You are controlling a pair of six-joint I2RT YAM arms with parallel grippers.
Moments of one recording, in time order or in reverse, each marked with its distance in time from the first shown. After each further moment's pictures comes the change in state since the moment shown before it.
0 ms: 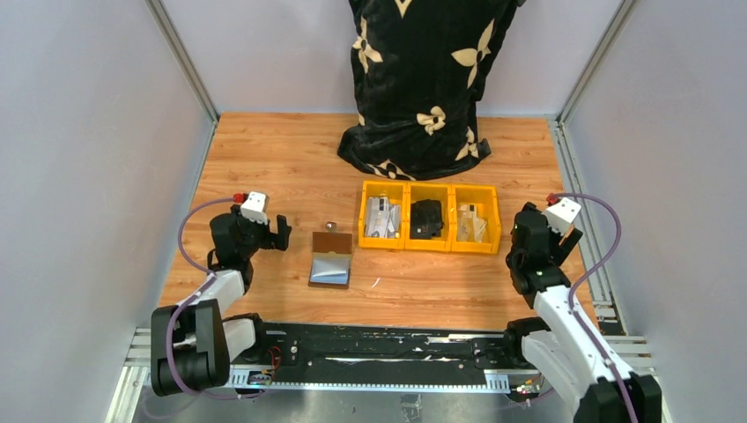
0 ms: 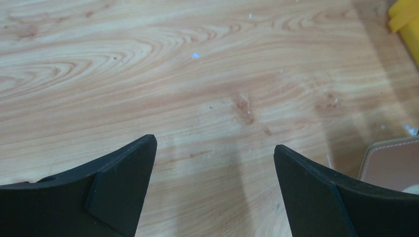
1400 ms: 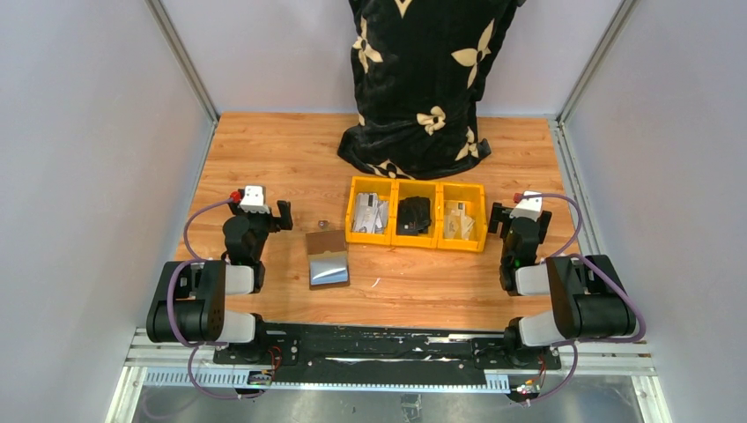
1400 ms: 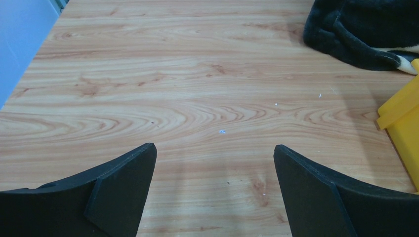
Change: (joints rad) left arm -0.141 0.264 -0.086 0.704 -0.312 -0.171; right arm -0.130 0.683 -0.205 1.115 -0.499 -0.341
